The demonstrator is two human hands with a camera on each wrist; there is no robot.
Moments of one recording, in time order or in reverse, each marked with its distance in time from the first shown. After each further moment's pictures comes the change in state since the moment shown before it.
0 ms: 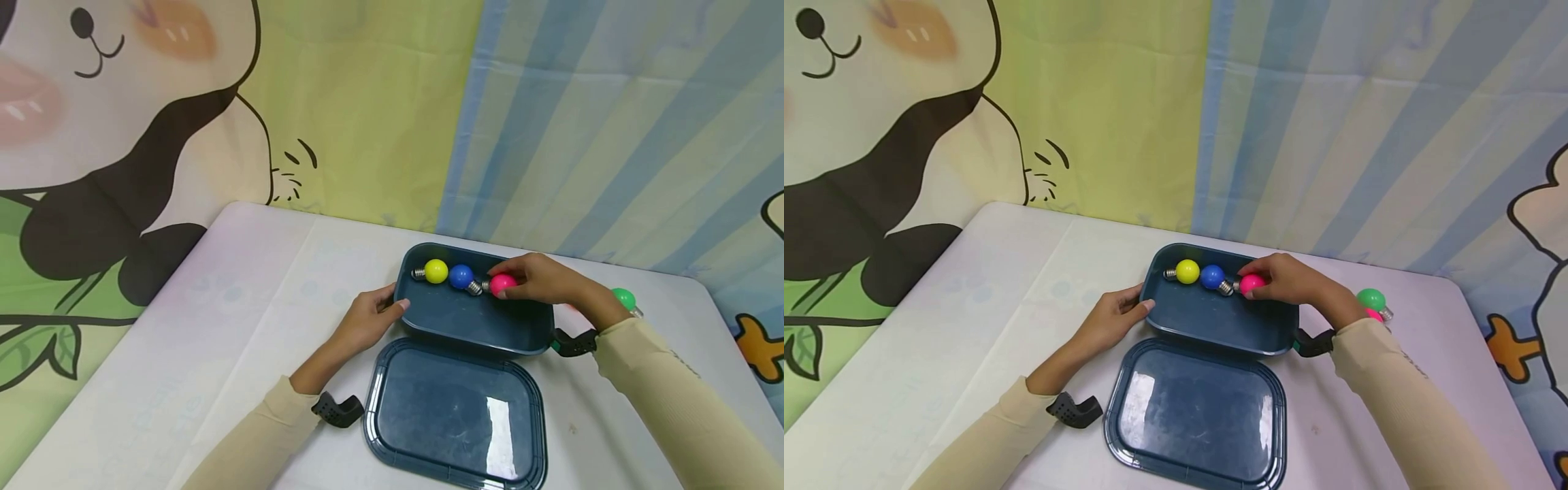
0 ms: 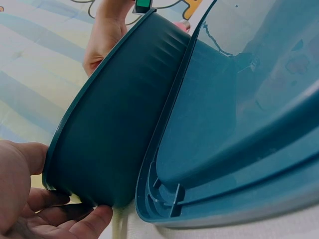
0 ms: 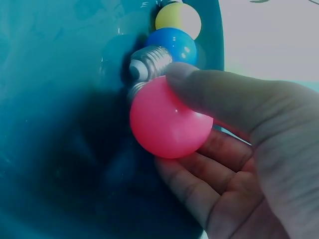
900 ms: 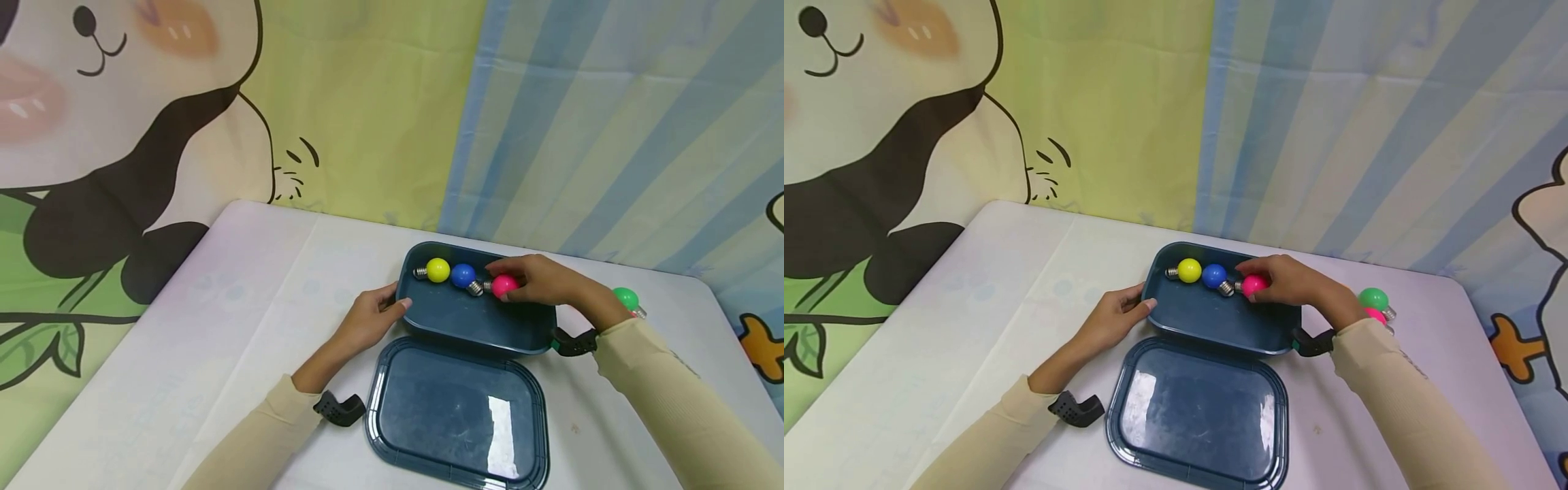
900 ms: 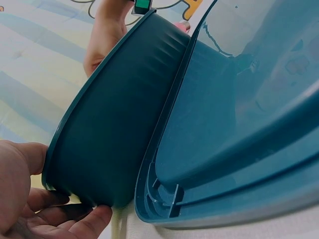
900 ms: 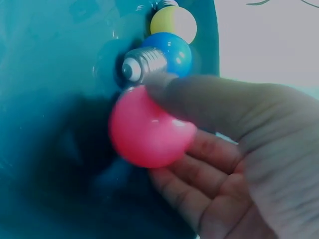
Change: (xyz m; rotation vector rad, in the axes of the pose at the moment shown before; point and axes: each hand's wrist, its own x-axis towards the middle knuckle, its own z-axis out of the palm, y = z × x) left_hand 0.000 -0.001 0.000 0.003 -0.006 -0.004; right_hand 0.001 -0.001 0.002 -0.004 -0.025 -0.031
